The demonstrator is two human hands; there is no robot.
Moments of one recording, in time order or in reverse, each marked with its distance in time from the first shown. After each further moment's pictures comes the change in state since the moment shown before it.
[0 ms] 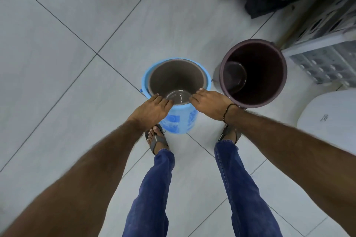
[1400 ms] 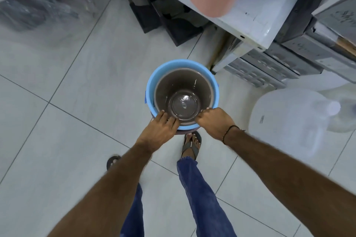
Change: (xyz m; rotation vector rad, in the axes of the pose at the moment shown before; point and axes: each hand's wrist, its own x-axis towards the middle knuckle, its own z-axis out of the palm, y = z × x) left_hand 0.202 0.202 -0.083 0.211 0.063 0.151; right_hand -0.238 0.155 0.050 0.170 -0.075 0.378
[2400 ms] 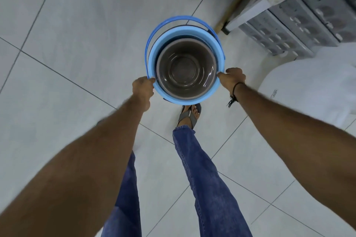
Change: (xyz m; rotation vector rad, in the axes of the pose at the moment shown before) left_hand 0.031 -0.021 0.097 -1.907 0.077 -1.629; right_hand 0.083 0.042 0.125 1.271 -0.021 1.094
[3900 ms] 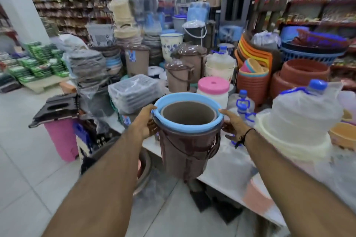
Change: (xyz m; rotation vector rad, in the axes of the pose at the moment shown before) left_hand -0.530 0.614 -0.422 -0.276 -0.428 0.767; right_hand -0.585 -0.531 -0.344 0.835 -0.106 -0.624
